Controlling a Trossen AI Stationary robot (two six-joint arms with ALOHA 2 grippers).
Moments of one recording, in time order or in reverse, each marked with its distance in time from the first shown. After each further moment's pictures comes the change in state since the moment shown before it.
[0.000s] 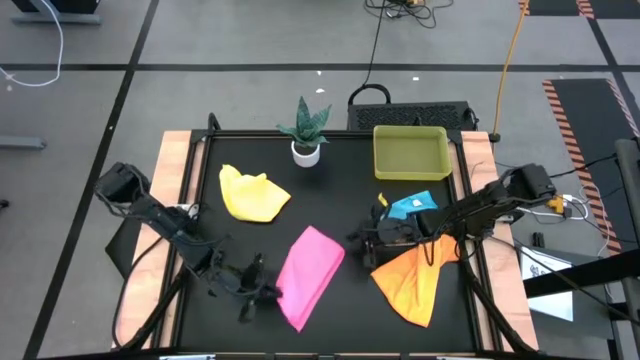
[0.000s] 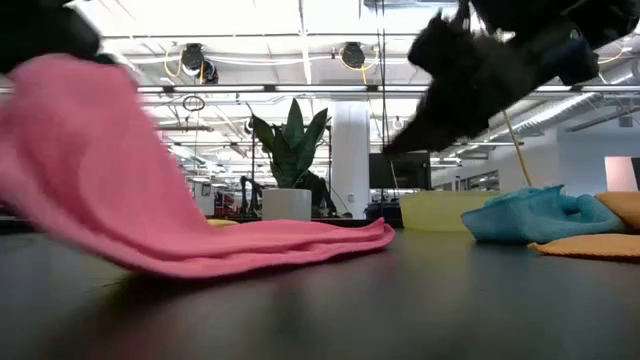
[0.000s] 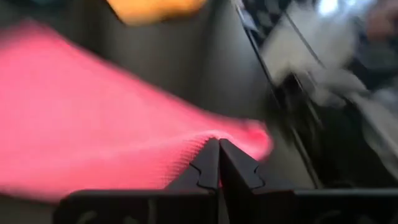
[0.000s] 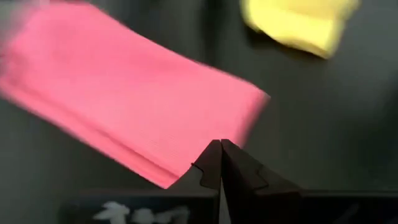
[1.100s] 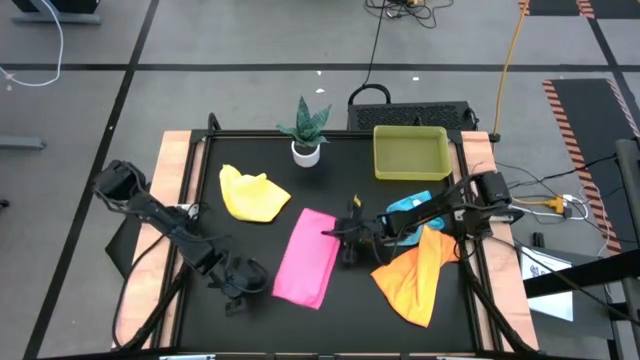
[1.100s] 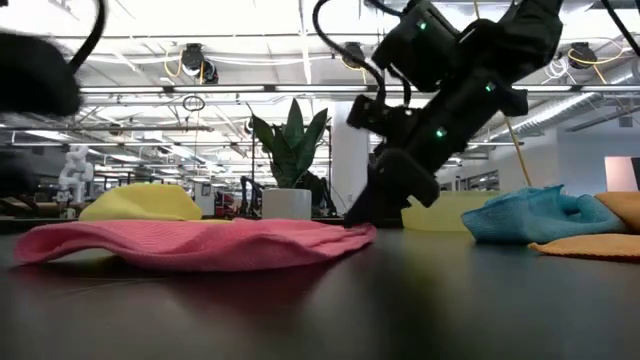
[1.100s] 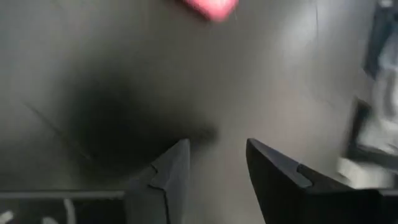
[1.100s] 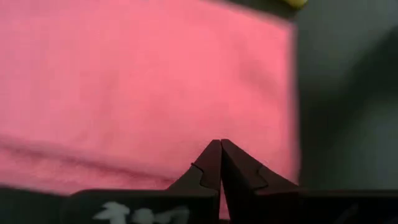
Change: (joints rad) left arm 0.030 -0.041 -0.002 -0.505 0.445 -0.434; right arm -0.087 0.331 0.240 -0.149 0.132 -0.121
